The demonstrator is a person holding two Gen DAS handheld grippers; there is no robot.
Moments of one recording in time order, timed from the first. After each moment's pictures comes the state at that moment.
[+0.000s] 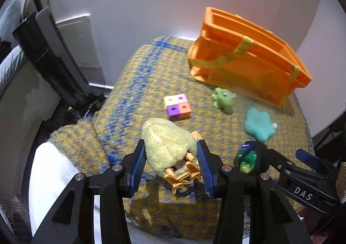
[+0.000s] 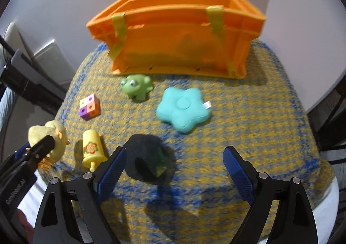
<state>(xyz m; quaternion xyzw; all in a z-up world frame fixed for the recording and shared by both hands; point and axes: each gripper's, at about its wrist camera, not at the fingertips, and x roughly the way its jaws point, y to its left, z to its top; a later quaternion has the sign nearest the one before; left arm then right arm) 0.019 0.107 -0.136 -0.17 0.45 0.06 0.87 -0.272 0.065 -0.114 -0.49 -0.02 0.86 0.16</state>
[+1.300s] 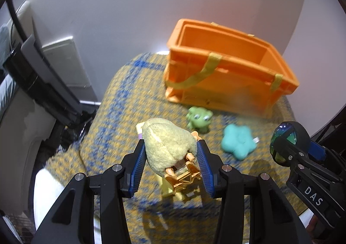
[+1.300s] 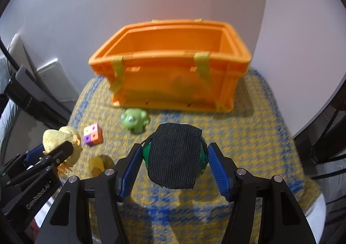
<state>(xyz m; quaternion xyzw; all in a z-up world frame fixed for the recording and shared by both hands) 0.061 0.059 -0.086 -0.12 0.44 0.02 0.89 -0.269 0.076 -0.044 -0.41 -0.04 0.90 0.17</state>
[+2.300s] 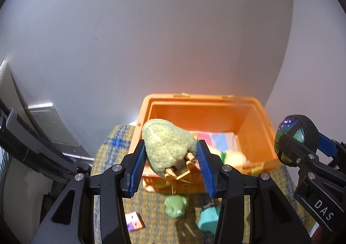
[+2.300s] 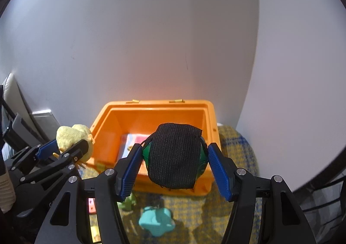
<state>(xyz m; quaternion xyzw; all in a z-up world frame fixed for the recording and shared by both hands) 0.190 0.025 0.012 -0.05 0.35 -0.03 0.94 -0.351 0.113 0.071 -0.31 -0.05 0.93 0.18</state>
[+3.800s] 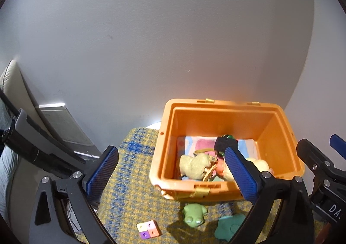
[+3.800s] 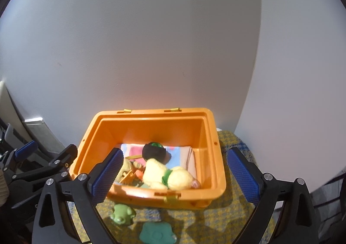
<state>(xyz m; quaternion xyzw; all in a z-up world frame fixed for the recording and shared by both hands) 0.207 0.050 0.011 -0.03 0.36 -0.01 0.93 -0.382 0.117 0.070 -0.31 -0.04 0.93 0.20</state>
